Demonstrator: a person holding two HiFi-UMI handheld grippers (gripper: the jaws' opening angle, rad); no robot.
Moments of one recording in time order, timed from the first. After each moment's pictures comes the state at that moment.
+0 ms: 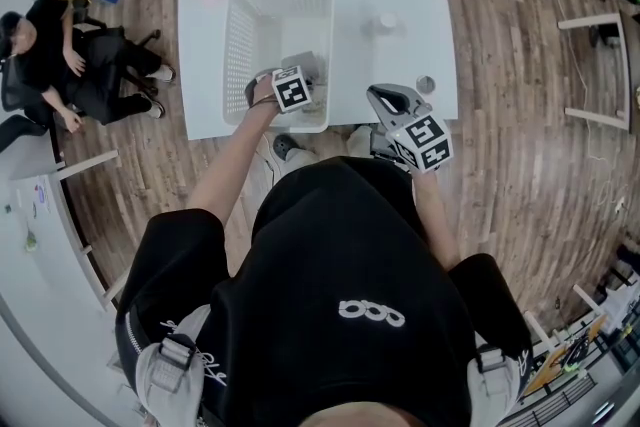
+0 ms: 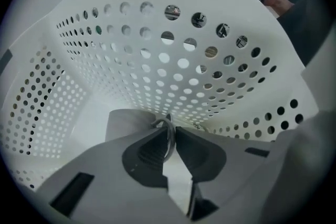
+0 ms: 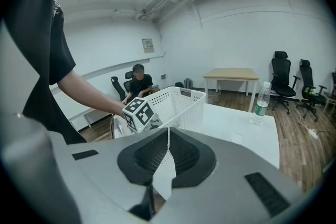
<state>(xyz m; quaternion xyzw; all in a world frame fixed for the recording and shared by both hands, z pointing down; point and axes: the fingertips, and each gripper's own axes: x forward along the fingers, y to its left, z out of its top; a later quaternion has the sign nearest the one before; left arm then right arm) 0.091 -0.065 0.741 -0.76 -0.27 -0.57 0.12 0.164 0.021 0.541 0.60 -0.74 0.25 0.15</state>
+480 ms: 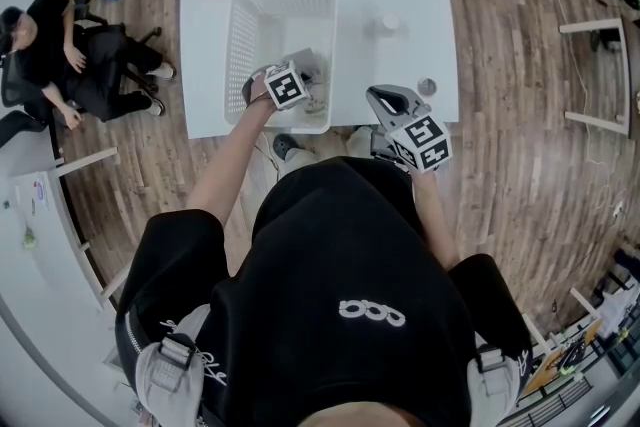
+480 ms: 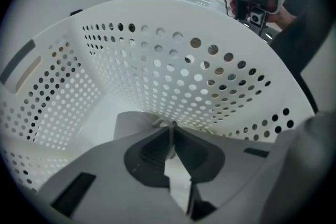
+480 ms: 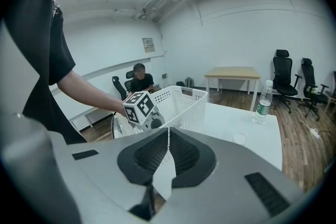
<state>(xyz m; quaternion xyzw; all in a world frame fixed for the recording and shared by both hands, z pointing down) 0.096 -0.084 0.726 -0.80 -0.24 -0.55 0.08 0.160 0.015 0.545 0.60 -0.75 0.26 0.15</state>
